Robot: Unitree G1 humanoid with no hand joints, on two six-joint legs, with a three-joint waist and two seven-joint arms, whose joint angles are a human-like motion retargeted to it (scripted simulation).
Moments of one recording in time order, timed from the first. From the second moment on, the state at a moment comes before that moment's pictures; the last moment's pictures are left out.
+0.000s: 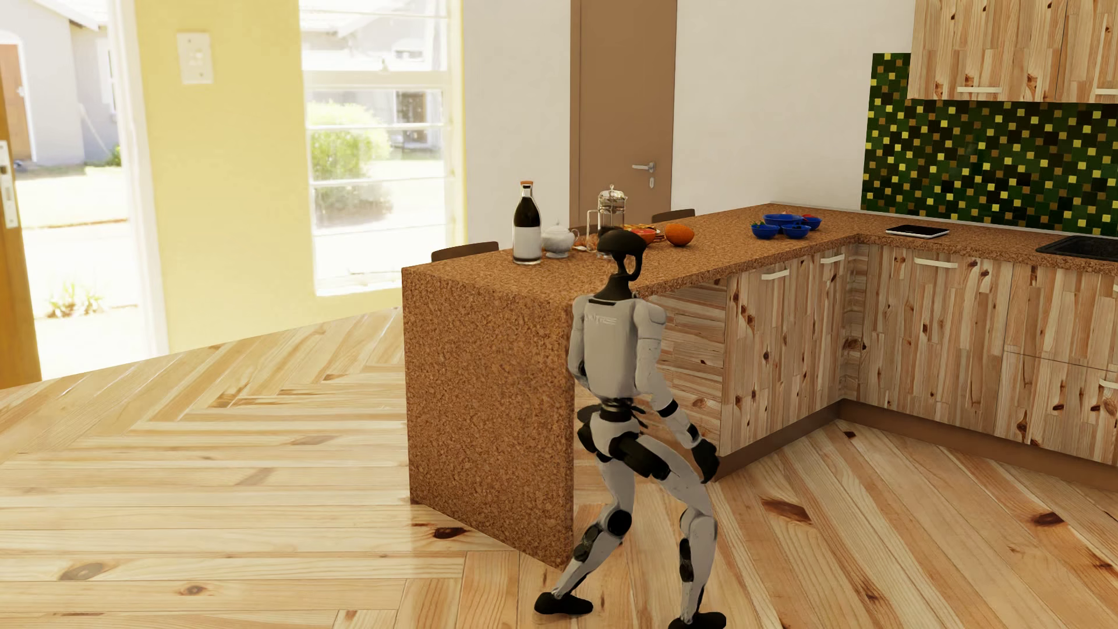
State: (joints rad) body -0.28 -0.71 0.08 -0.07 -0.15 -0.12 -0.06 0.00 0.06 1.02 0.83 0.10 0.26 -0.56 -0.22 0.14 -0.25 0.06 0.25 -0.07 0.01 0.59 0.66 0.03 -0.11 0.10 0.02 0.03 -0.03
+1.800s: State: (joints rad) body -0.38 -0.36 0.08 0.04 -0.03 0.01 -0.02 0.04 0.04 0.67 0.69 0.19 0.13 -0.29 -0.34 0.15 -0.17 -0.05 0.04 -0.05 0.06 0.64 0.59 -0.01 0.01 0.14 0.03 -0.04 0.05
